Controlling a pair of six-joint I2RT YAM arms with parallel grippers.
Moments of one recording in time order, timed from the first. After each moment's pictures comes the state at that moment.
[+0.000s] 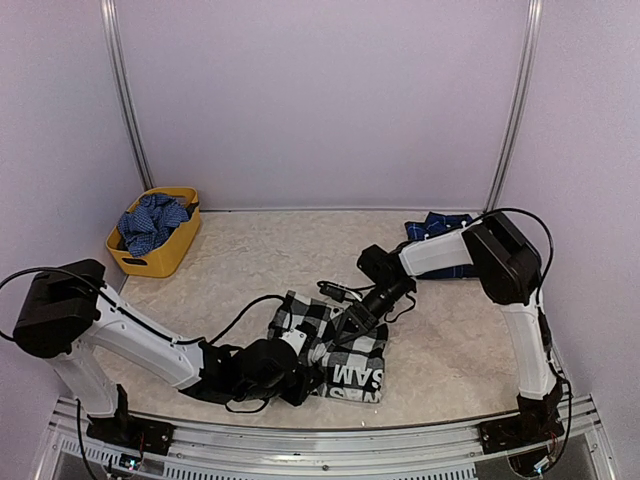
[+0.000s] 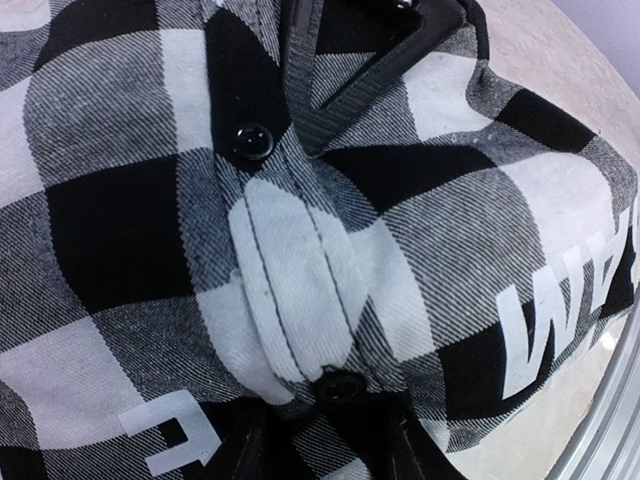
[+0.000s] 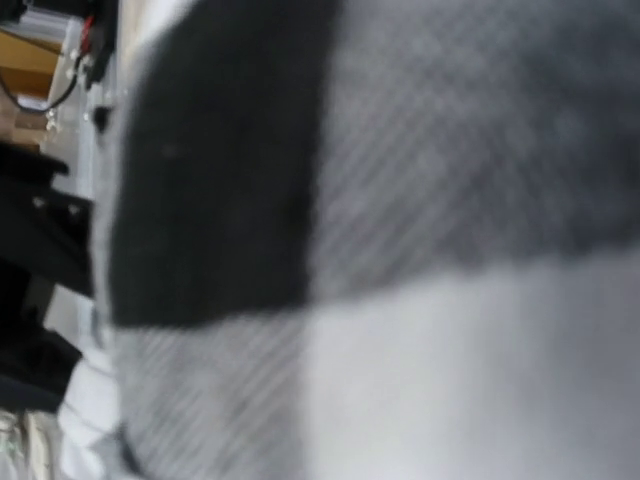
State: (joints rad) left arm -1.29 1.71 0.66 0.30 -0.30 -0.60; right arm 0.66 2.28 1.51 -0.68 -1.06 -0.28
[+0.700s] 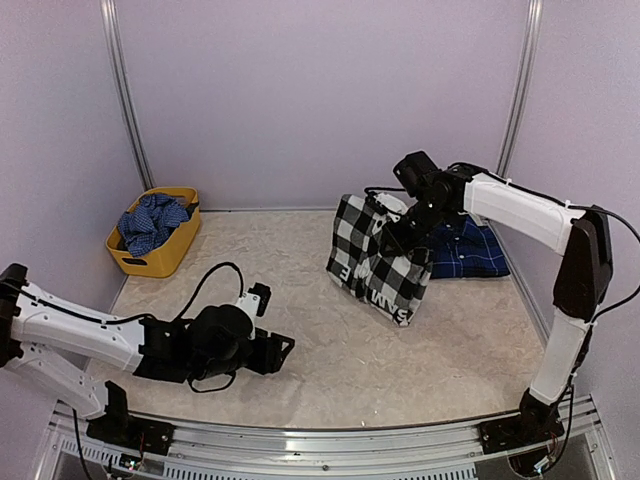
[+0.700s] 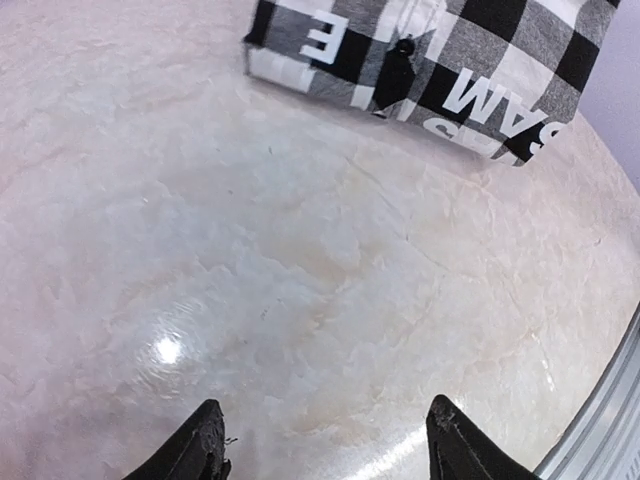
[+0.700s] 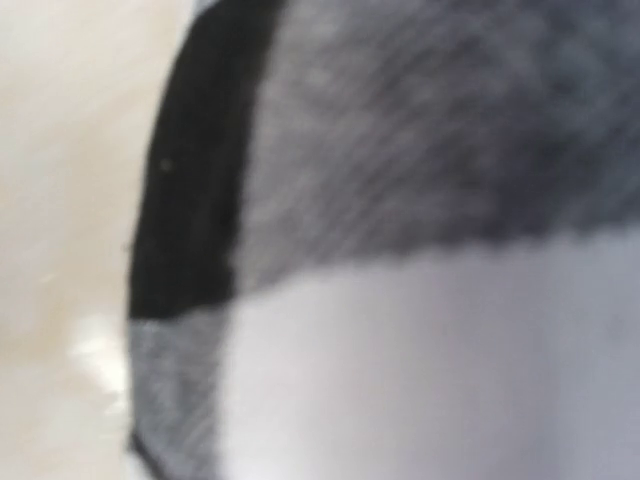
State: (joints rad) left arm -1.23 1.37 0.59 0.10 -0.42 -0.63; right arm 0.58 1.85 1.64 -0.85 -0.24 -0.07
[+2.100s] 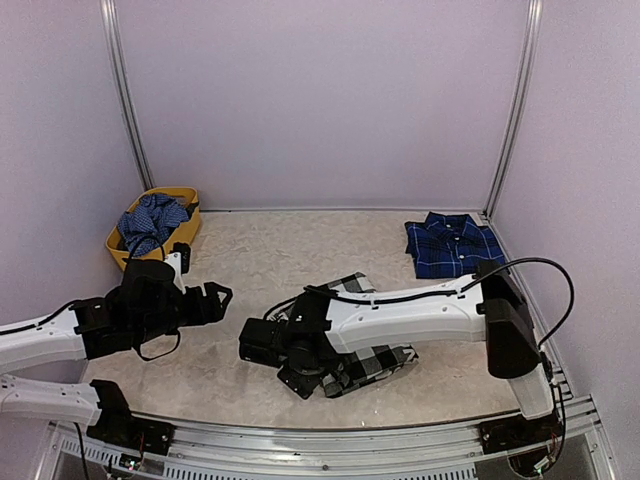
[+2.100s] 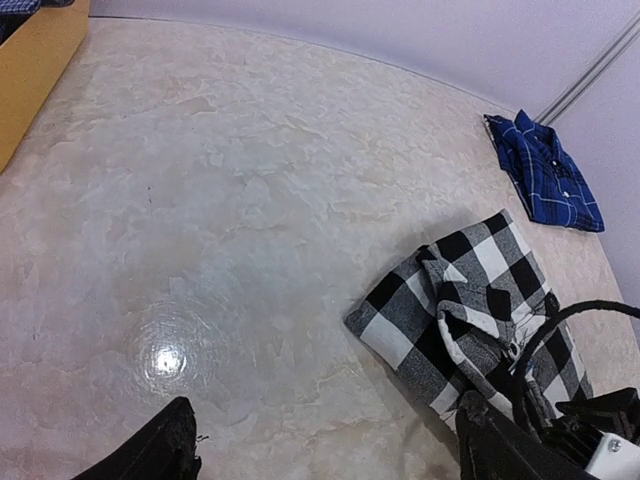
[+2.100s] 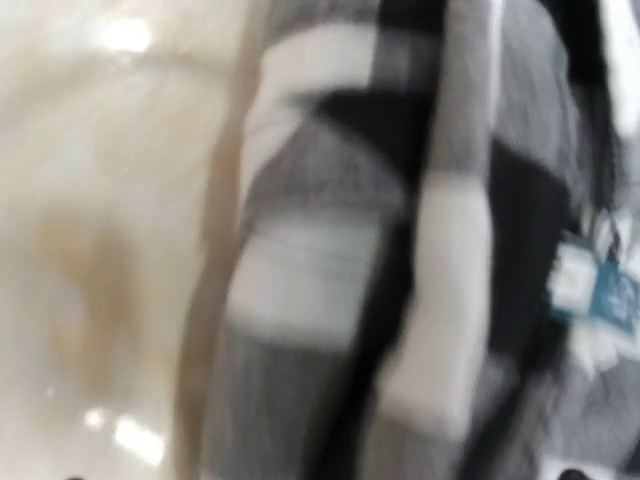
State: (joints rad) left arm -0.82 0.89 0.53 -0.18 -0.35 -0.65; right arm 1.37 2.24 1.89 -1.17 0.51 0.55
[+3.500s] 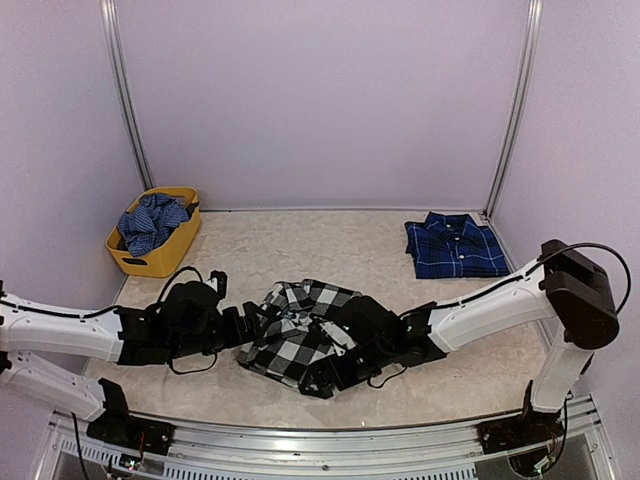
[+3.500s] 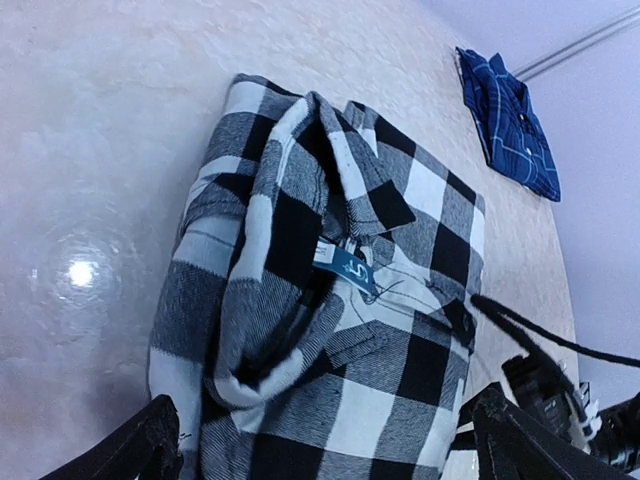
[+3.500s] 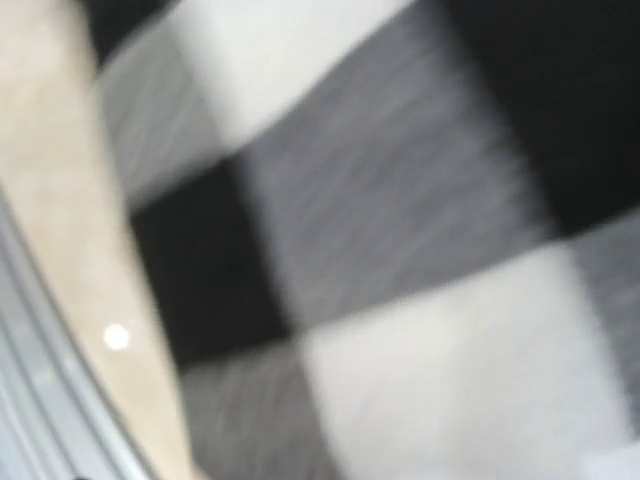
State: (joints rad) left arm -0.98 1.20 0.50 0.08 -0.24 -0.97; right arm 1.15 1.75 0.90 -0.01 -0.28 0.65
